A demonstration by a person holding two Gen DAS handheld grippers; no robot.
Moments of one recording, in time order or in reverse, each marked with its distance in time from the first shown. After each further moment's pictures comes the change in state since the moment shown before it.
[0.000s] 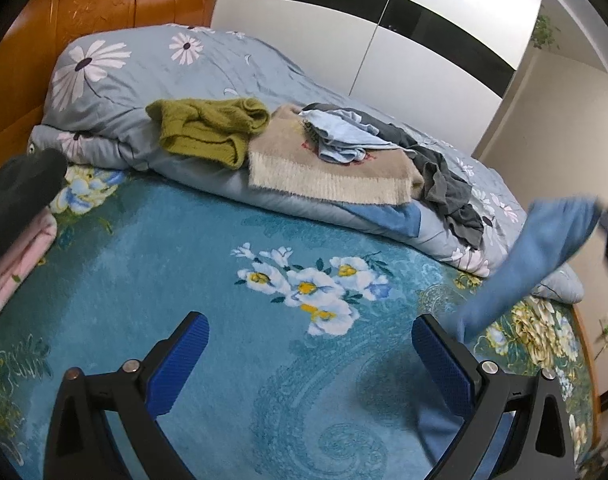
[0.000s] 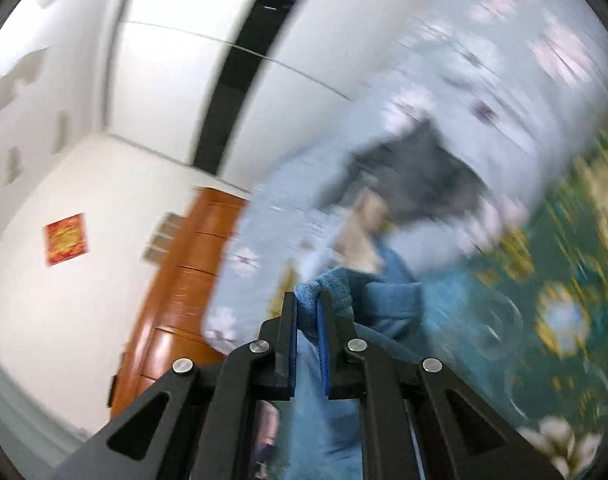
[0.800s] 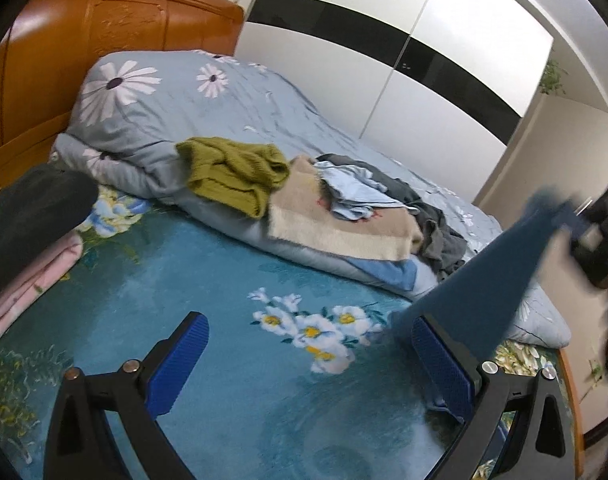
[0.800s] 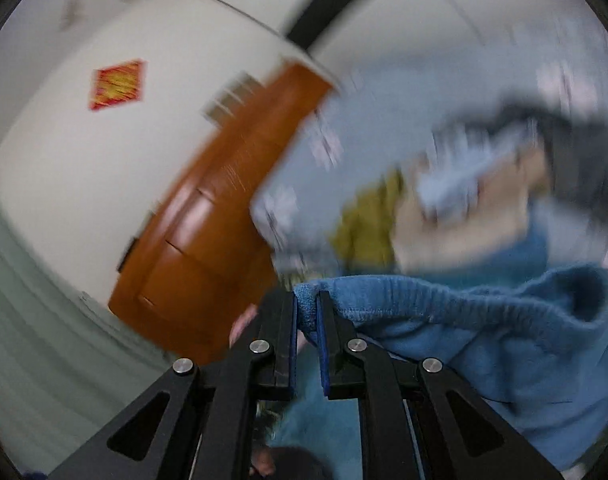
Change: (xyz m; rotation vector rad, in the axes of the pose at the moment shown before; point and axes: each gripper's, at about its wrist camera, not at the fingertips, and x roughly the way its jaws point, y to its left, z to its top) left arm -0.052 0.031 0.026 -0.107 -0.116 0.008; right arm 0.157 0.124 -0.090 -0.281 0.497 0.097
